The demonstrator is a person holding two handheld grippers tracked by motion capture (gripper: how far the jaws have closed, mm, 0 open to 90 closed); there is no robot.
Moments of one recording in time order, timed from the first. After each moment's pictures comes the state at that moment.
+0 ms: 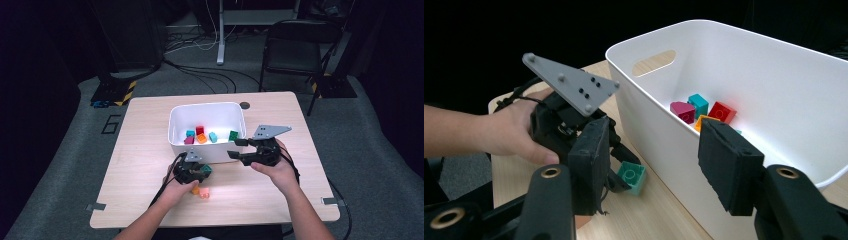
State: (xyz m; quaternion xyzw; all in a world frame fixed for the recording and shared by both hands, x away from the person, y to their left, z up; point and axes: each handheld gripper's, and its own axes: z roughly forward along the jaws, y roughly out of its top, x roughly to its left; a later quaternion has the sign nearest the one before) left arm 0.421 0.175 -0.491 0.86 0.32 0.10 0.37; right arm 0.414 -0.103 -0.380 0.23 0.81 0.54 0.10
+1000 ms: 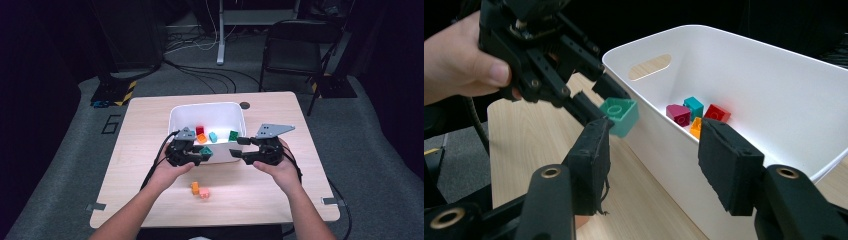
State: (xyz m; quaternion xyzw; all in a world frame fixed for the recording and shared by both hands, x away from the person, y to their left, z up) left arm 0.428 0.176 -0.387 0.85 0.30 0.09 0.42; right arm 0.413 -0.109 -0.376 0.24 0.80 0.54 0.10
